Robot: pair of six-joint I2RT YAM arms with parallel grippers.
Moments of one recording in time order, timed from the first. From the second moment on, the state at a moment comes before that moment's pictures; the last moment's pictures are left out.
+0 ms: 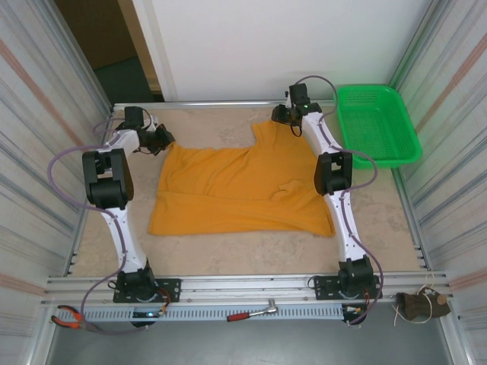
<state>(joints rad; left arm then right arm) 0.11 2.17 1.61 -0.42 0.56 -0.50 0.21 2.82 2.70 -0.70 -0.17 0.36</state>
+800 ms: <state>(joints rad) 0.11 2.16 1.59 -0.39 0.58 -0.53 0.19 2.82 2.70 -0.77 -0.21 0.39</state>
